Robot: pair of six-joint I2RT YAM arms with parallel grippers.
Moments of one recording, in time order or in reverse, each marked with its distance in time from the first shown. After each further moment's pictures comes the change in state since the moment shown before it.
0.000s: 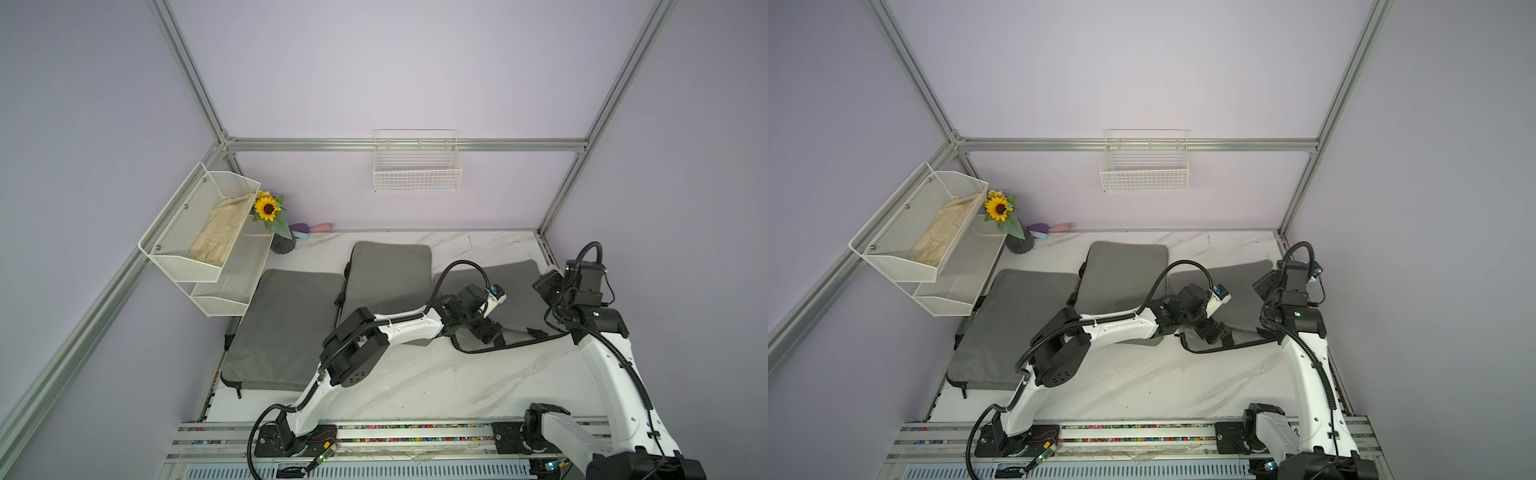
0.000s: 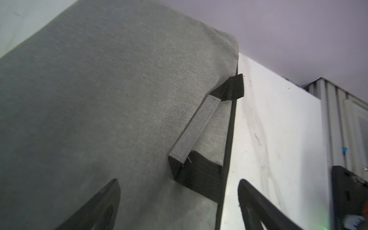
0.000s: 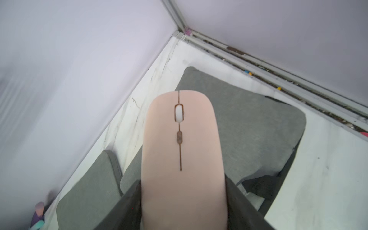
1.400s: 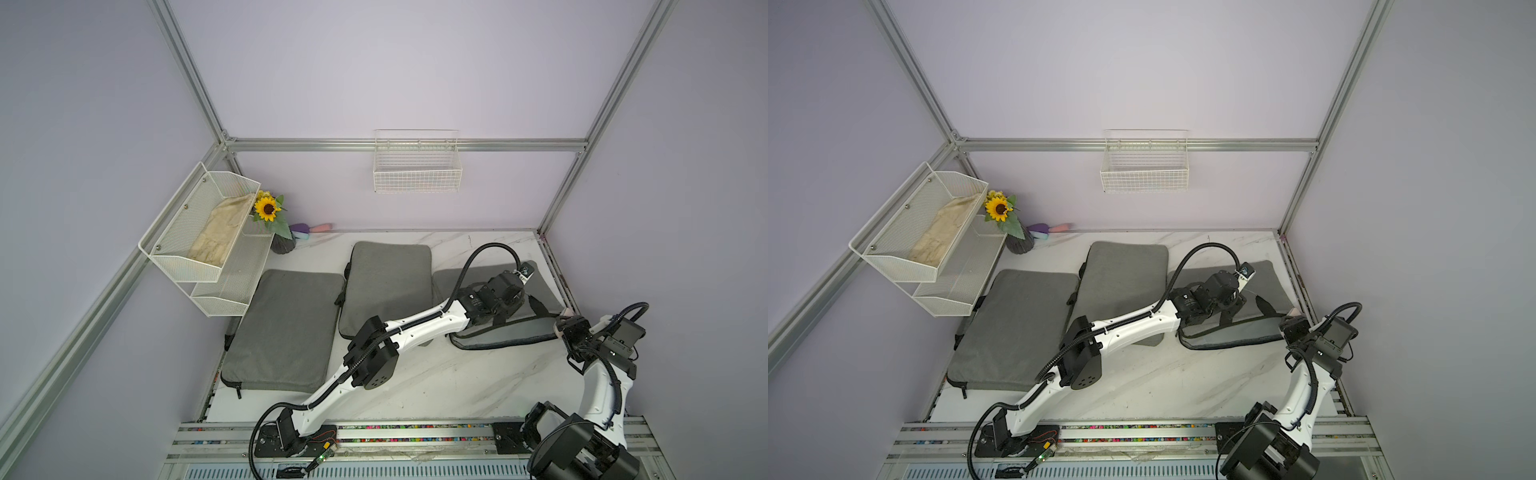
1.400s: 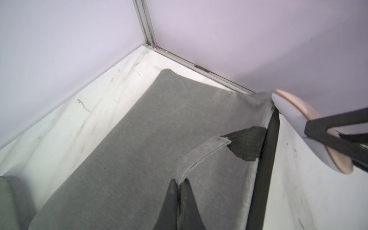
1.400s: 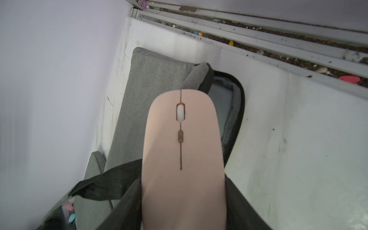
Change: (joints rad) left arm -0.058 0.125 0.520 -0.226 -0.420 0.047; right arm -0.554 -0.083 -0.429 0.177 -0.569 -0.146
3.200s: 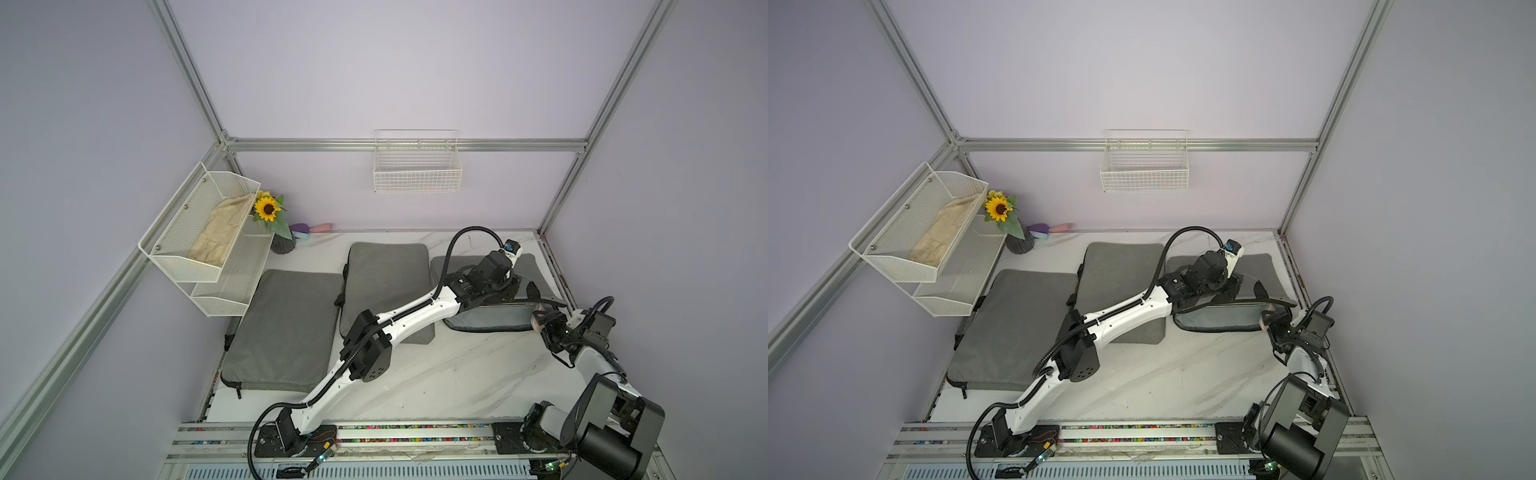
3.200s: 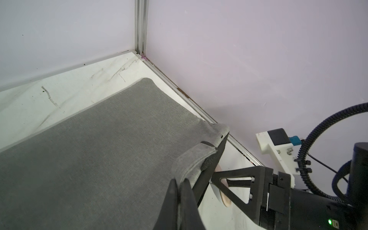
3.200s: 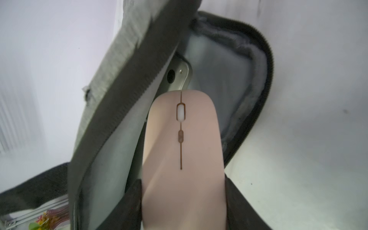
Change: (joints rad) left arm 0.071 -0.002 0.055 0.032 0.228 -0.293; right arm 0.160 0.267 -0.083 0.333 -0.066 0.130
